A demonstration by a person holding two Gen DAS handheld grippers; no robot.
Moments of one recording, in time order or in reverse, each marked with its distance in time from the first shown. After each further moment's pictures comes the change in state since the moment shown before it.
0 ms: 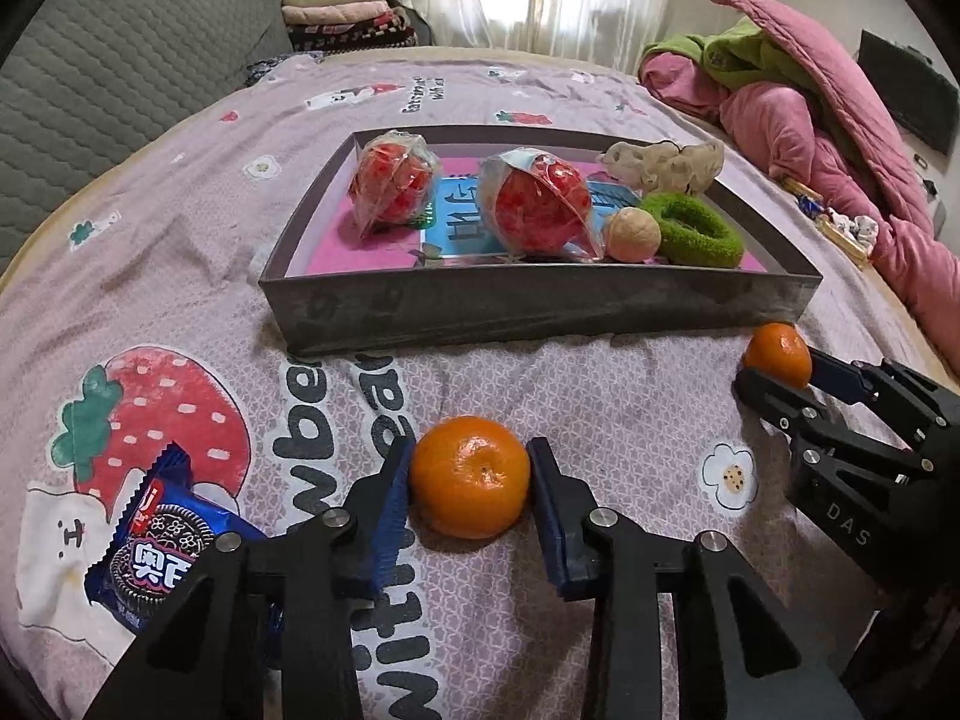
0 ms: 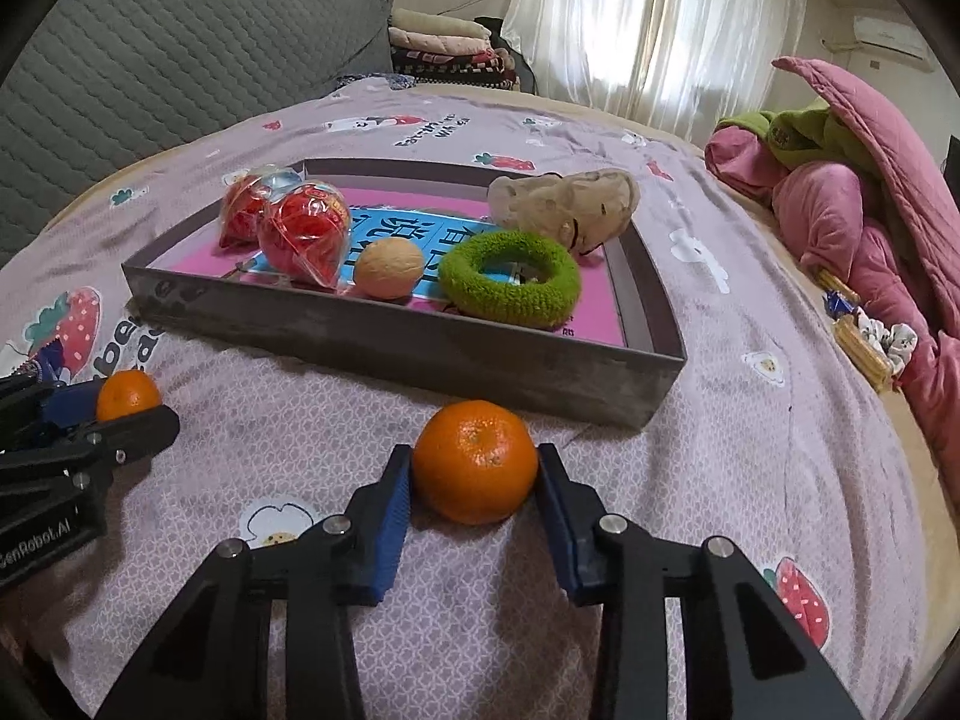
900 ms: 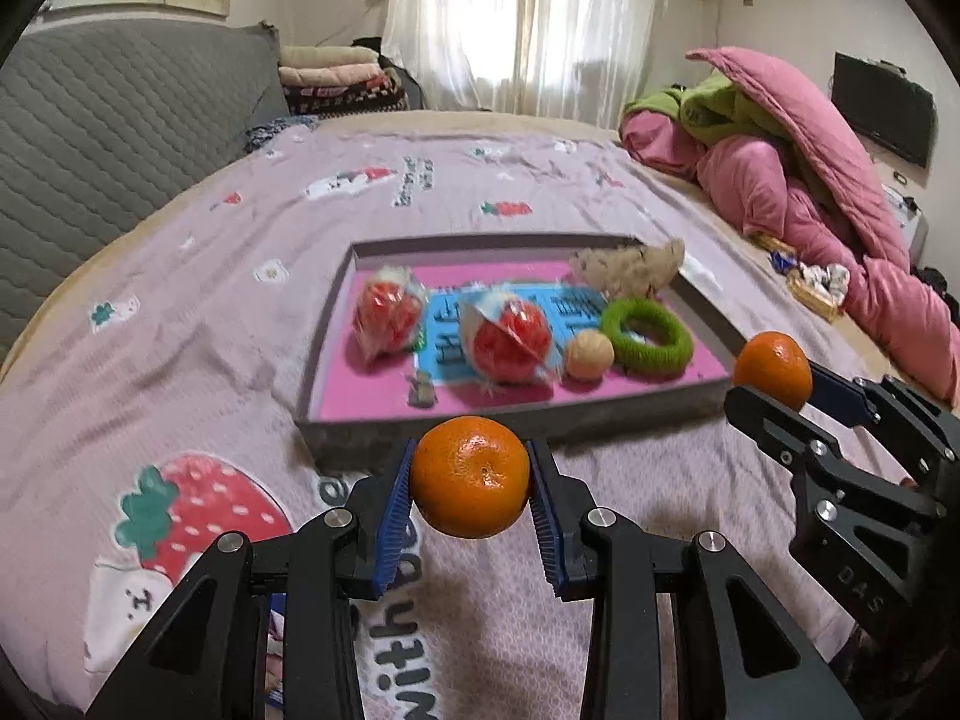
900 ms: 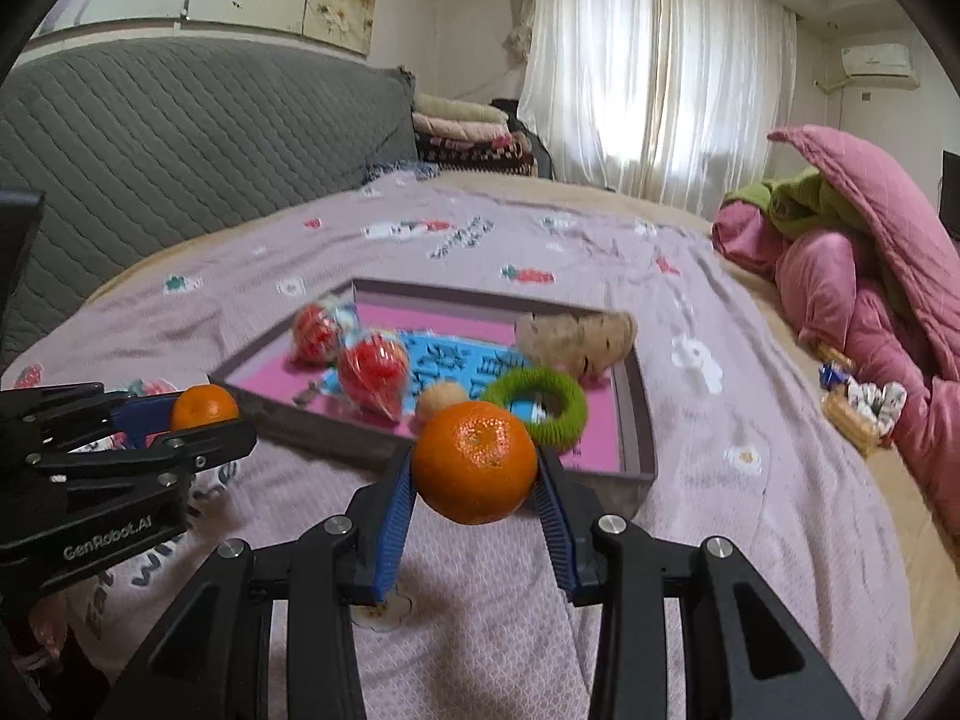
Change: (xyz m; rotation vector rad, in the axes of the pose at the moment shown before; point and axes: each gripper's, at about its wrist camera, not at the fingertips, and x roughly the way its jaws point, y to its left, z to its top) left arm -0.057 -0.004 0.036 0.024 -0.151 -0.004; right arm -0.066 0.007 0.029 -0.003 -0.228 0.068
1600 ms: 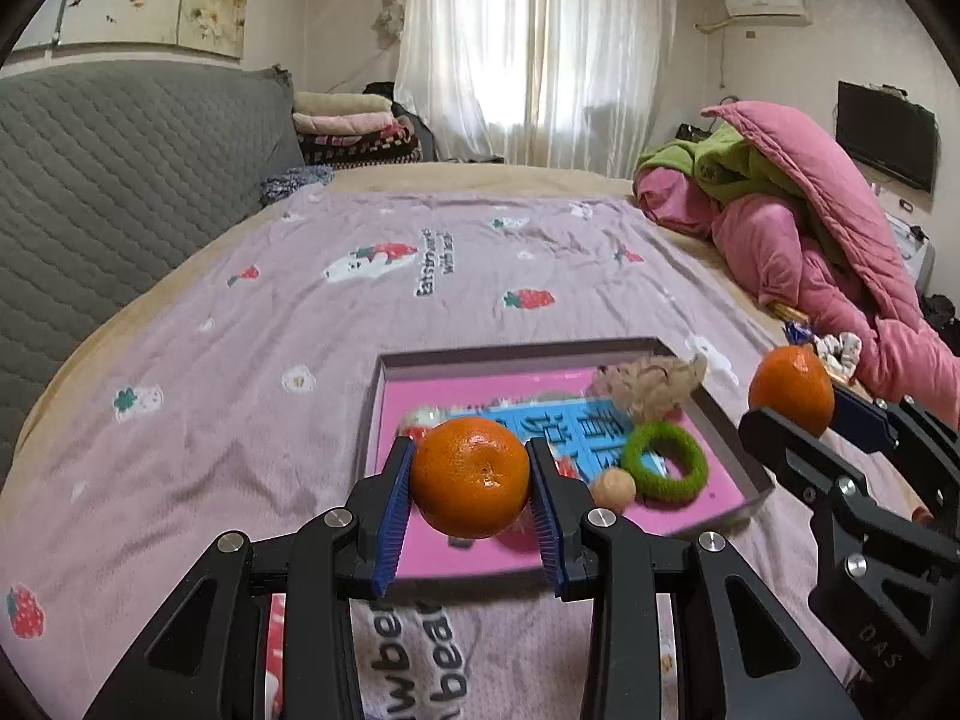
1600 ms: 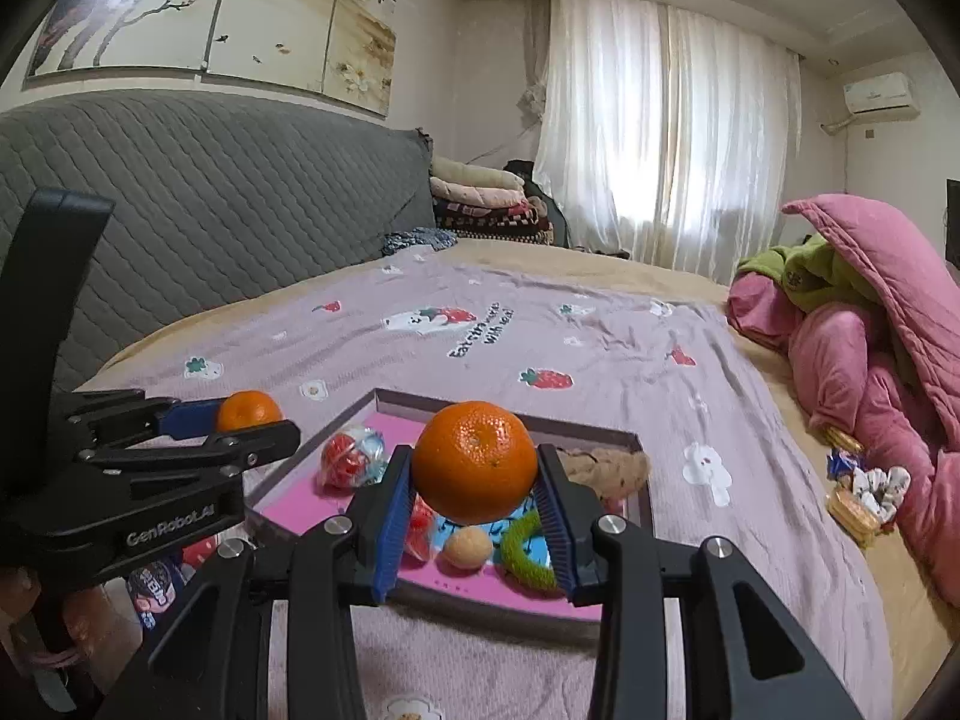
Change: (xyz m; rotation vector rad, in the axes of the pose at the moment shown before) left arm -0.011 0.016 0.073 0.005 -0.105 0.028; right arm -0.009 0.007 0.063 -0.018 -0.140 0.032
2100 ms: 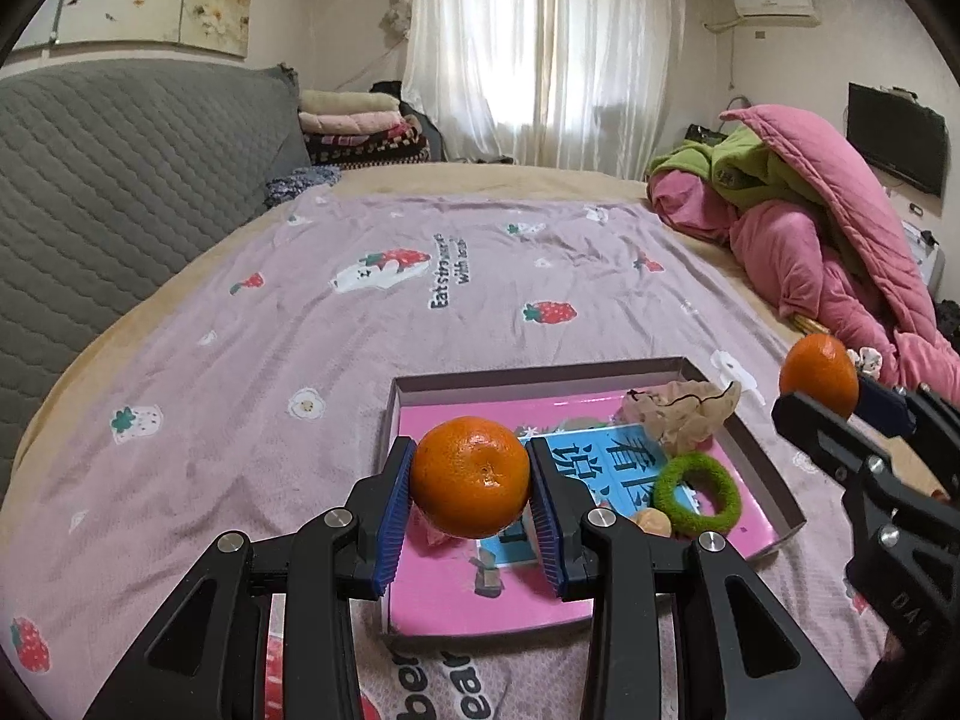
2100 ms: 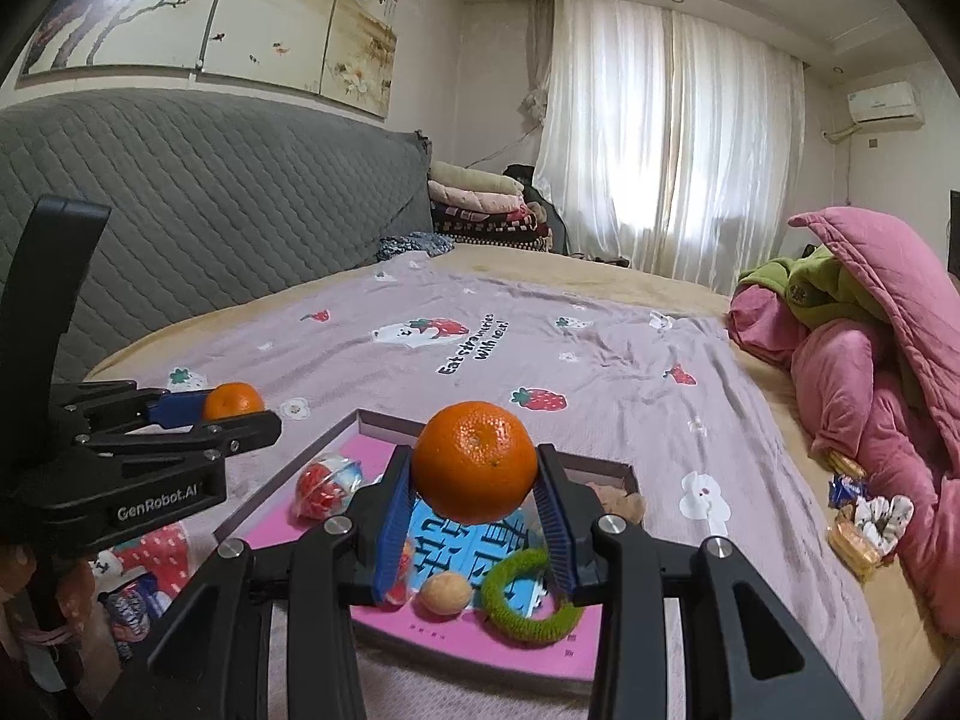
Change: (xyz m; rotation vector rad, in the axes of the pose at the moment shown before) left arm 0.031 0.013 0.021 -0.004 0.013 0.015; right arm 0.030 -0.013 0.020 -0.004 0.004 -0.003
